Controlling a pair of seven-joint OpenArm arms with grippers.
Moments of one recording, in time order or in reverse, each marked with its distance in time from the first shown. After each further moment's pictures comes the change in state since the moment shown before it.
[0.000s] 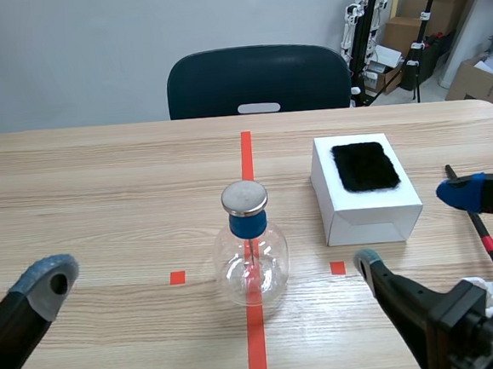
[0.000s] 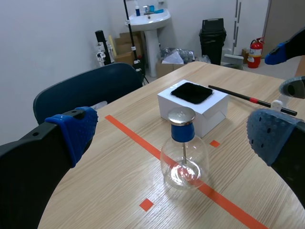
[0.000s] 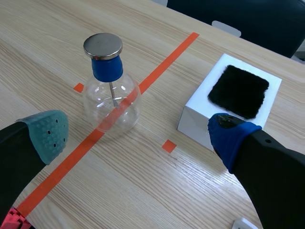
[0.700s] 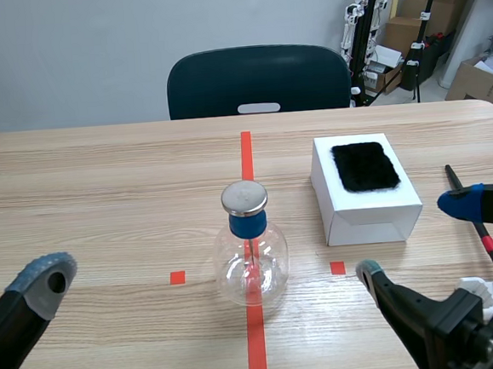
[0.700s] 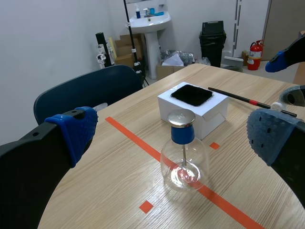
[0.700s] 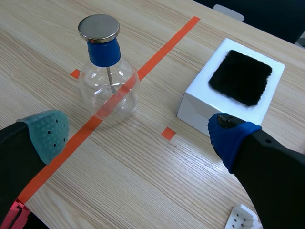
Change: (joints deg) left arm 0.0 0.0 0.0 0.0 0.0 0.0 -0.7; right arm 0.2 0.0 0.0 0.0 0.0 0.0 -2.5
